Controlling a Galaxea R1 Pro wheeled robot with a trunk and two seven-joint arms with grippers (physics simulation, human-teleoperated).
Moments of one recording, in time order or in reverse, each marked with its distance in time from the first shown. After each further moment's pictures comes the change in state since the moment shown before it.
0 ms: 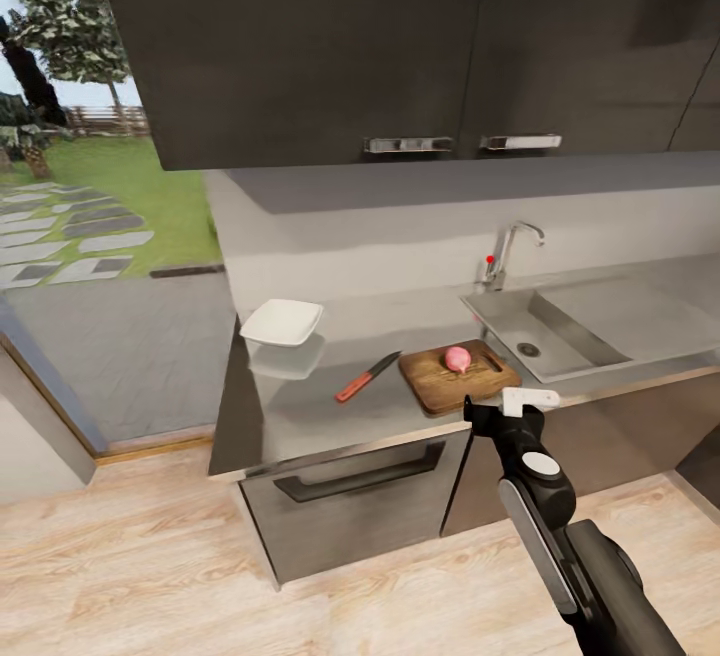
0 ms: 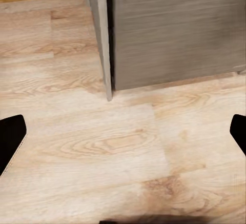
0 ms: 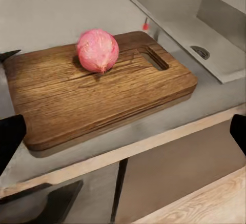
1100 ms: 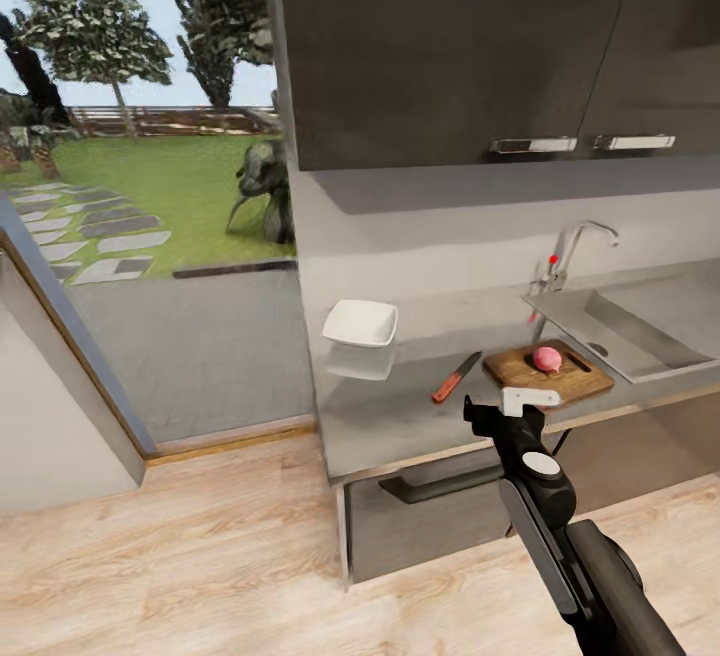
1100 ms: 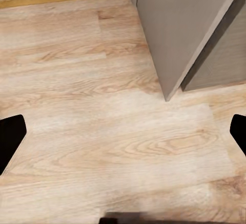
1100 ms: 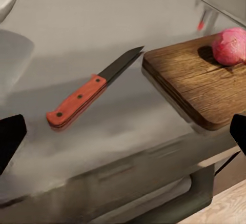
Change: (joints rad) left arm 0.000 0.000 0.000 0.009 -0.002 0.000 0.000; right arm 0.000 0.000 0.000 -0.001 0.000 0.002 0.000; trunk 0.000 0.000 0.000
